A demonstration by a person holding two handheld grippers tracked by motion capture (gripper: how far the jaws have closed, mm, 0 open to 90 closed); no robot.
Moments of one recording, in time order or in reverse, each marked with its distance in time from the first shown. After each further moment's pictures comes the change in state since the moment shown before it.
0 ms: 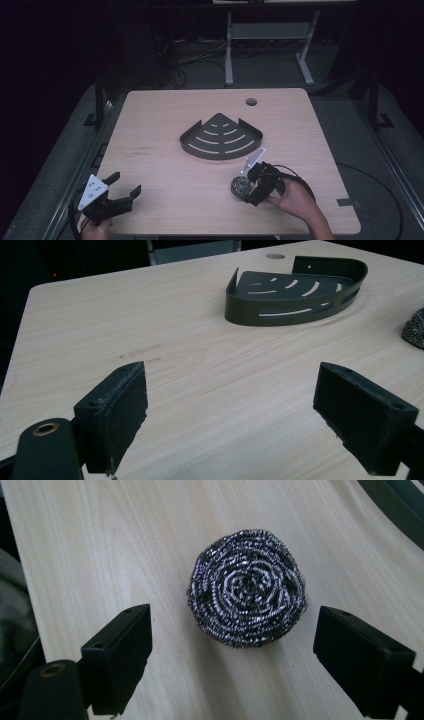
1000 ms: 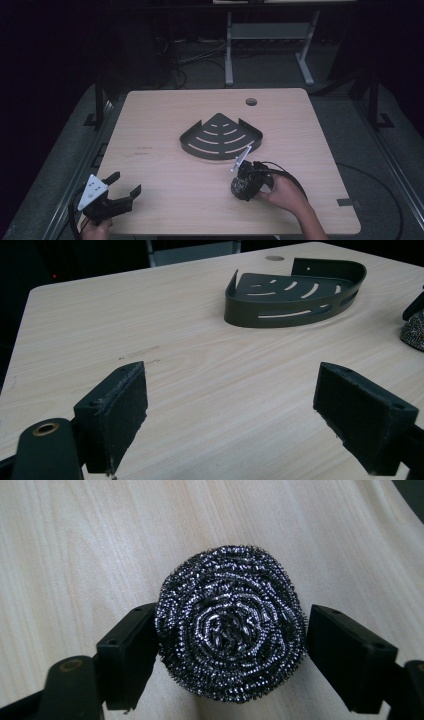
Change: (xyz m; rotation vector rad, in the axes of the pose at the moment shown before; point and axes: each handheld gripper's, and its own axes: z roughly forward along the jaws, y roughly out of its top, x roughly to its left) left arm 0.000 0.001 0.000 -0.003 -0.001 0.001; right arm -0.010 0.018 0.029 0.104 0.003 -0.011
